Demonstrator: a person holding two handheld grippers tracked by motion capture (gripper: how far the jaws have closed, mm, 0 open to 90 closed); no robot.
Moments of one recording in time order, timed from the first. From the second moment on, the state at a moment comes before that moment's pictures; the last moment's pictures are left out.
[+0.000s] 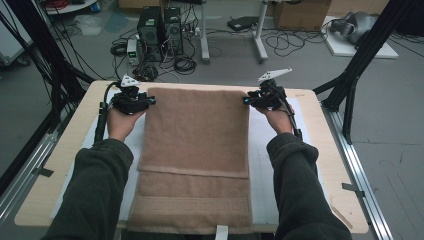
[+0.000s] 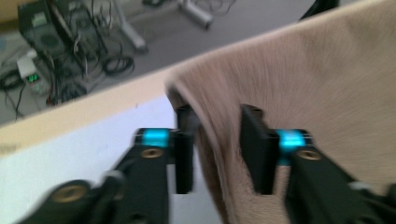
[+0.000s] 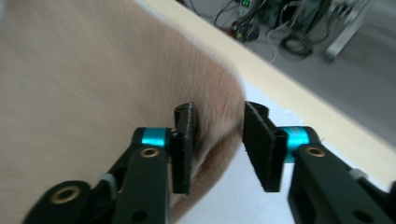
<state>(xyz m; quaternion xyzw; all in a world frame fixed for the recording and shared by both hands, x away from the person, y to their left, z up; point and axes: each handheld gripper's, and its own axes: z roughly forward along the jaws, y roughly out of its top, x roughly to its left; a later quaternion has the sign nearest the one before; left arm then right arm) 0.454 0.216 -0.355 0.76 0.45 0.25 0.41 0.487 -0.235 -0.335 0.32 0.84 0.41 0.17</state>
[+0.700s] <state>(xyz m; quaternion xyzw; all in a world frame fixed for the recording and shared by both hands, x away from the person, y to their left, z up) 0.341 0.246 -0.406 0.79 0.40 0.18 0.44 0.388 -0.237 -0.371 0.28 0.86 0.41 0.12</state>
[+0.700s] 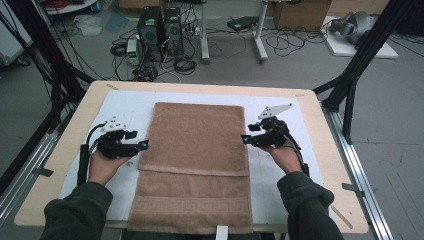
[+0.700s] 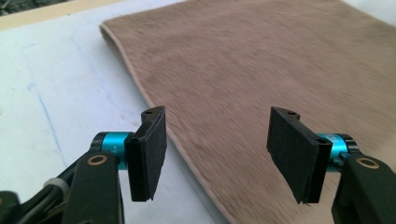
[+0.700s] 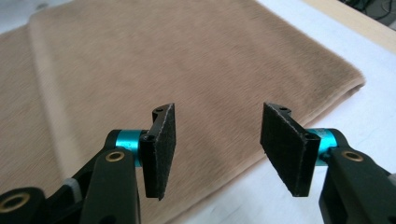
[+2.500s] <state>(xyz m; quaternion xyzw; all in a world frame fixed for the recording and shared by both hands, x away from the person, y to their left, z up) 0.265 0.235 -0.398 0.79 0.35 0.16 0.48 0.310 -0.243 -0.395 0.22 0.87 0.44 0.06</state>
